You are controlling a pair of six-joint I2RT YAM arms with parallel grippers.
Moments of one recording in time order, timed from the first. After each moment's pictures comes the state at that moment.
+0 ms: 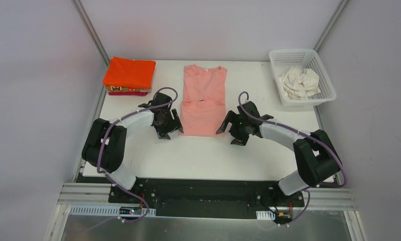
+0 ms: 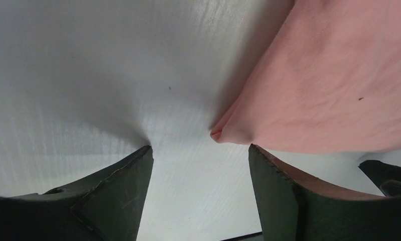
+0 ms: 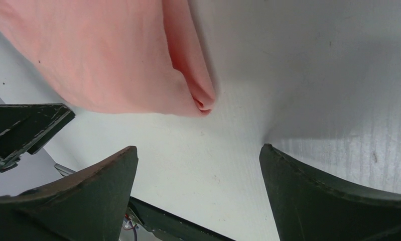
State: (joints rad) left arm -0.37 1.60 0.93 -0.51 0.12 -0.76; right arm 0.52 1.52 0.82 -0.33 -0.22 0.95
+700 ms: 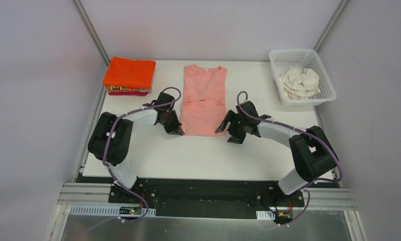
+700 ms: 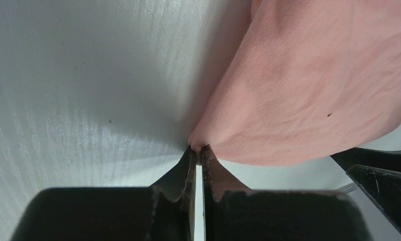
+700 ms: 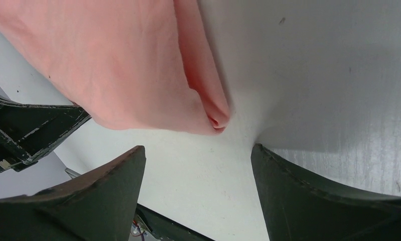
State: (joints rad) left arm -0.37 1.72 0.95 -0.38 0.24 -0.79; right arm 0.52 1.58 0.82 -0.25 -0.23 0.99
